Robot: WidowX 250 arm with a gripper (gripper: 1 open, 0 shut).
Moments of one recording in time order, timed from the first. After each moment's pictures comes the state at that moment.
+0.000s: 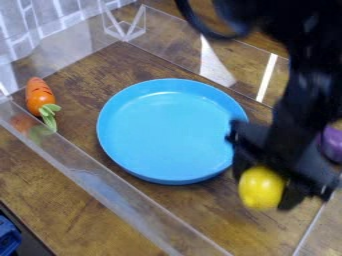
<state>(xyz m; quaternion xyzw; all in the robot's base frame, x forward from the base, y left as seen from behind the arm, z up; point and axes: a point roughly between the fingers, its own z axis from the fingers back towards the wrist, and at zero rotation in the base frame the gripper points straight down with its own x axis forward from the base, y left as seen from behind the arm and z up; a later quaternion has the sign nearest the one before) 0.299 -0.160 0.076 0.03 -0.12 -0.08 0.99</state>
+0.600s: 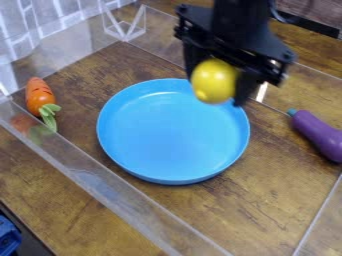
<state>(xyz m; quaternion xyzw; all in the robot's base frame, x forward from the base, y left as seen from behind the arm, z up) 0.317 -0.068 0.138 0.06 -0.15 -0.01 0.99</state>
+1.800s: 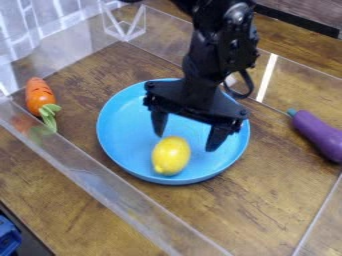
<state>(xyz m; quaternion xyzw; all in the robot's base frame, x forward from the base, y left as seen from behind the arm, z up) 0.318 -0.065 0.062 0.07 -0.14 0.15 0.98</state>
